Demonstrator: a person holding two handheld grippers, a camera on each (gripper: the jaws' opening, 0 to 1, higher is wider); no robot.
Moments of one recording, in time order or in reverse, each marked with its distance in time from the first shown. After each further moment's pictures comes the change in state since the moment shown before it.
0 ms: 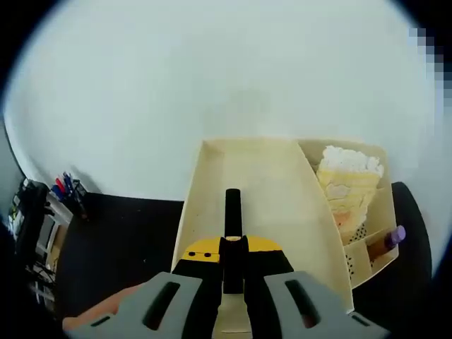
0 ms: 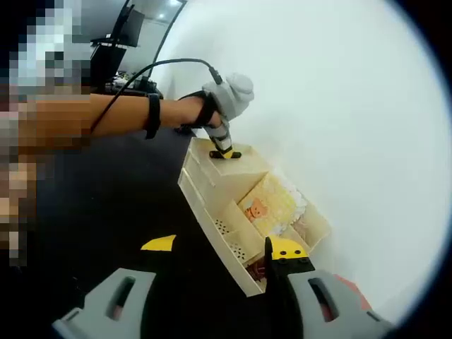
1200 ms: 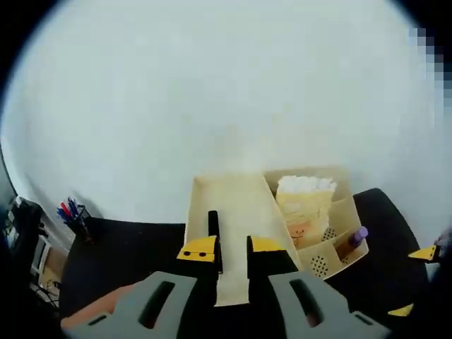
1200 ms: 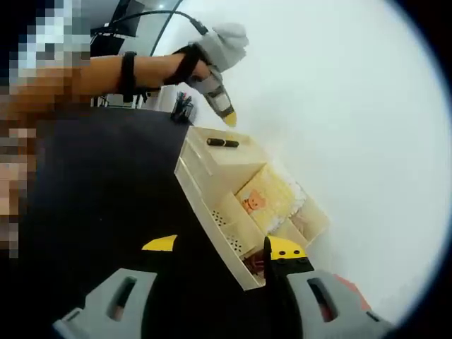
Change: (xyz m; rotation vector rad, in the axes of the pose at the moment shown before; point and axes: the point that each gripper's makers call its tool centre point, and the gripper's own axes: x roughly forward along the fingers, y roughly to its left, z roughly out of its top) left arm -0.086 -0.006 0.028 0.073 -0.173 -0.116; right arm 0.007 -0.010 -0.005 -0.017 0.061 -0.028
